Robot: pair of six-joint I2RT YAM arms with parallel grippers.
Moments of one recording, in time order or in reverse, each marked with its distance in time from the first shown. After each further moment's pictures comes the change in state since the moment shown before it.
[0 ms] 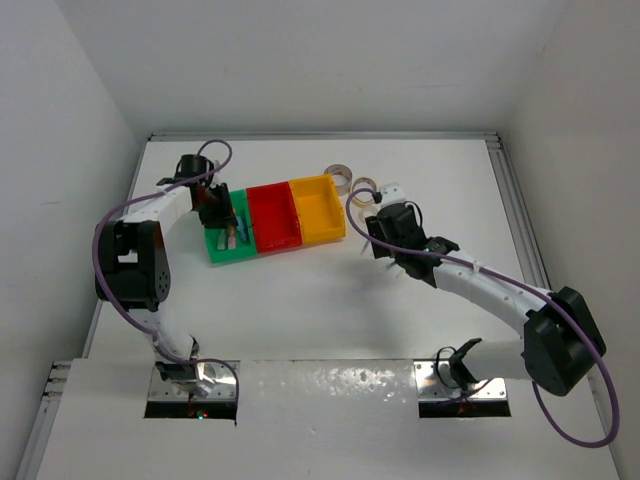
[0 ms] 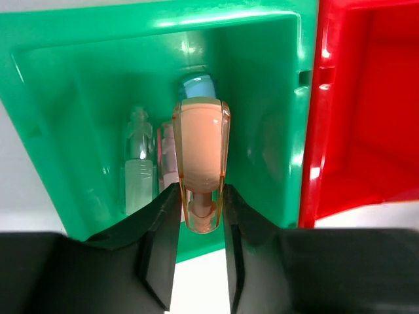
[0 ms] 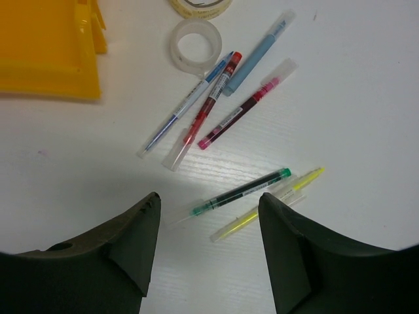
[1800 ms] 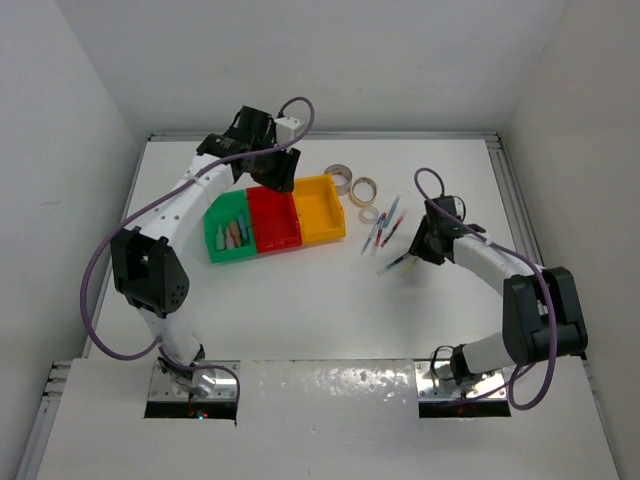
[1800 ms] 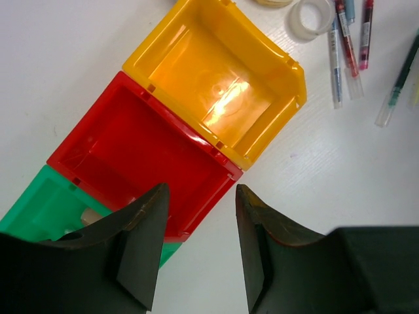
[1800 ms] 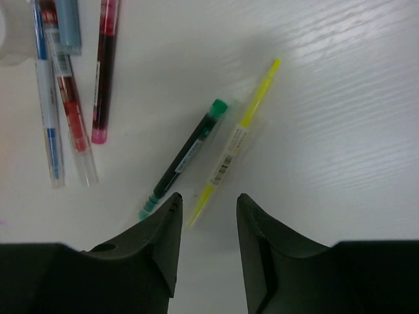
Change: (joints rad) left arm -0.374 0.012 0.504 -0.267 0.023 0.377; right arm -0.441 0.135 -0.024 -0.134 -0.304 0.441
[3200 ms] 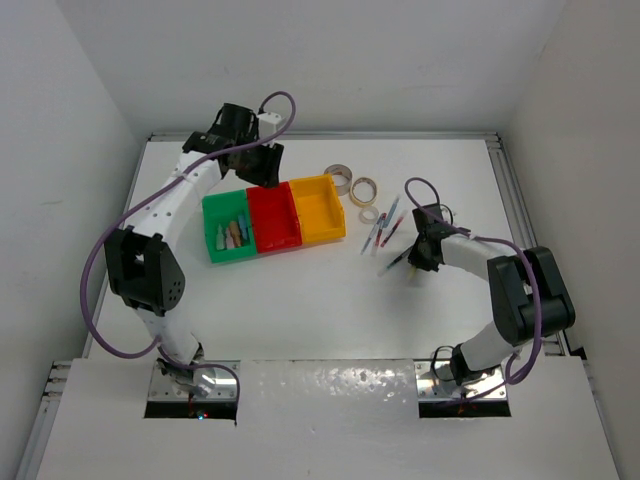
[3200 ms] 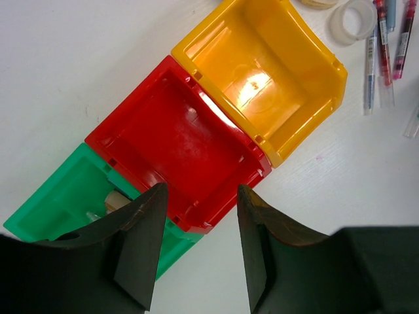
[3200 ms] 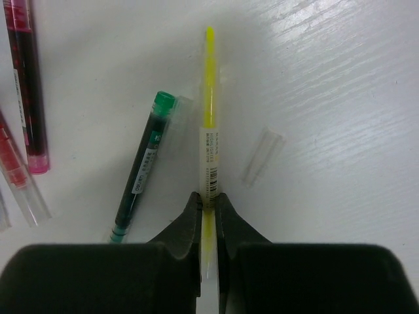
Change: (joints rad) left arm 0.088 -0.003 -0.009 -0.004 -0.006 -0.002; right arm 0.055 0.134 -0.032 0.057 0.102 0.104
